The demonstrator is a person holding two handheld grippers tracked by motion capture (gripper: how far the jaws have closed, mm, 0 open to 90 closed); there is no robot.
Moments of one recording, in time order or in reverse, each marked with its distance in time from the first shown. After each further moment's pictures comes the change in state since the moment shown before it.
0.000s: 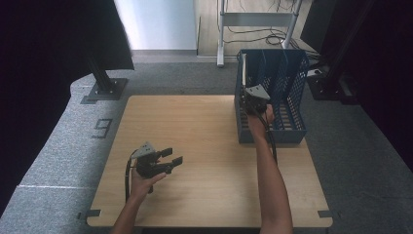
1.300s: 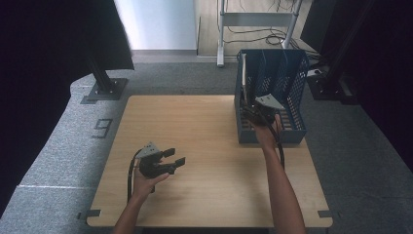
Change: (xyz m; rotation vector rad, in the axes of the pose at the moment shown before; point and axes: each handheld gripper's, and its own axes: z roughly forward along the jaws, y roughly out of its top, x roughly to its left) left arm -0.004 0.000 0.008 0.027 0.008 0.029; right arm -0.010 -0.011 -0.051 -0.005 0.095 0.100
